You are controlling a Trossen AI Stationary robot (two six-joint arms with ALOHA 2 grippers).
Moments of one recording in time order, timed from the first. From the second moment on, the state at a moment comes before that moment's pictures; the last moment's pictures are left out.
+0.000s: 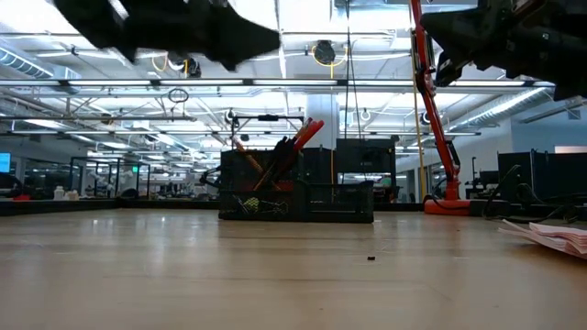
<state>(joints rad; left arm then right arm) 0.10 1.31 0.64 0.61 0.15 0.19 0.01 0.88 0.08 1.07 -0.11 0.10</state>
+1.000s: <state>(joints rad) -0.43 1.81 0.47 1.07 -0.03 0.06 0.01 0.89 0.08 1.02 -0.10 0.07</state>
